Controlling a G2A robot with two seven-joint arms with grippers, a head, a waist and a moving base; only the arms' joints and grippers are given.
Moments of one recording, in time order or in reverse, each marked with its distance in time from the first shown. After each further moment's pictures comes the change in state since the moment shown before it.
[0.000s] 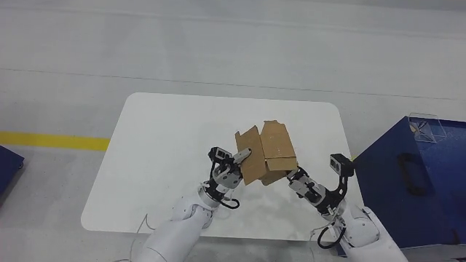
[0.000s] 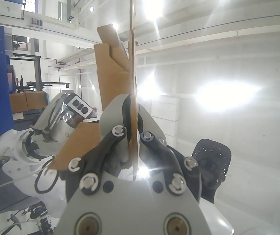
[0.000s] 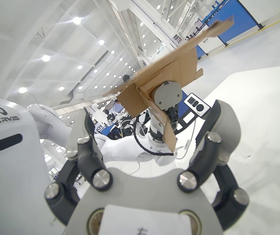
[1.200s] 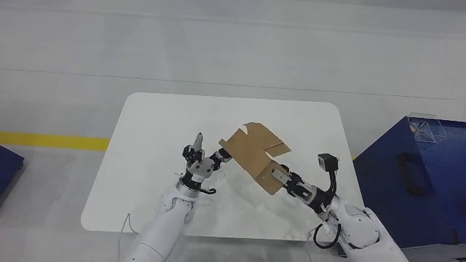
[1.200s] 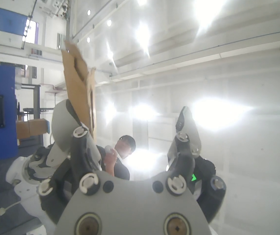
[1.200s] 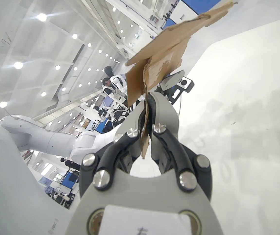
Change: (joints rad) left arm -0.014 -0.005 -0.236 0.193 -0.066 0.055 -0.049; right arm -0.018 0.019 0.030 -0.043 0.026 0.272 0.158
